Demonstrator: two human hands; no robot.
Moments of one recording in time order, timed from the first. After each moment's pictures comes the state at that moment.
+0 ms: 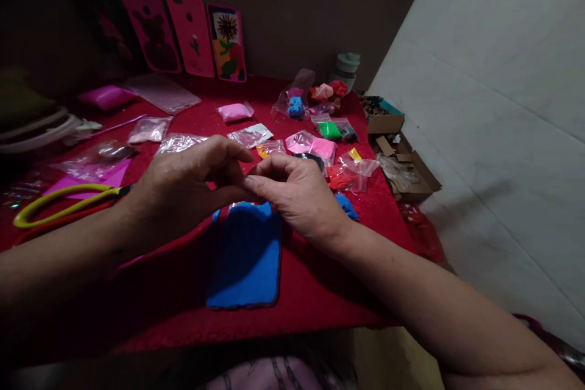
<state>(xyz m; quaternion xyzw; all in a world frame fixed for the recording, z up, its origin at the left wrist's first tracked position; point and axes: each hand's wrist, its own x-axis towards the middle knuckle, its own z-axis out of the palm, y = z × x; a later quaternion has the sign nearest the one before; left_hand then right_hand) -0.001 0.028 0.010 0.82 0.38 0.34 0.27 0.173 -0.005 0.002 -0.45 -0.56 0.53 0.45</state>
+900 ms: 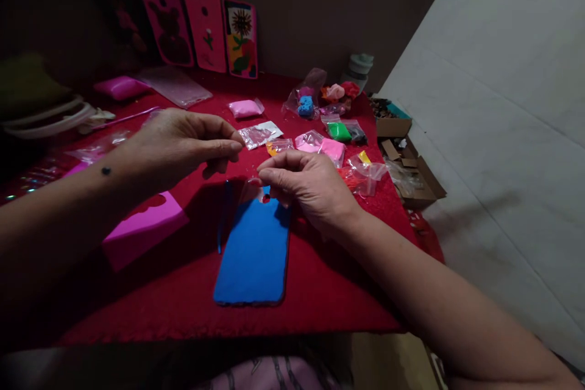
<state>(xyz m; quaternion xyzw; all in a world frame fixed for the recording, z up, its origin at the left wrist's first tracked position) -0.020 0.058 0.024 0.71 0.50 0.30 0.39 0.178 0.005 -0.005 -0.44 -0.53 0.58 0.44</state>
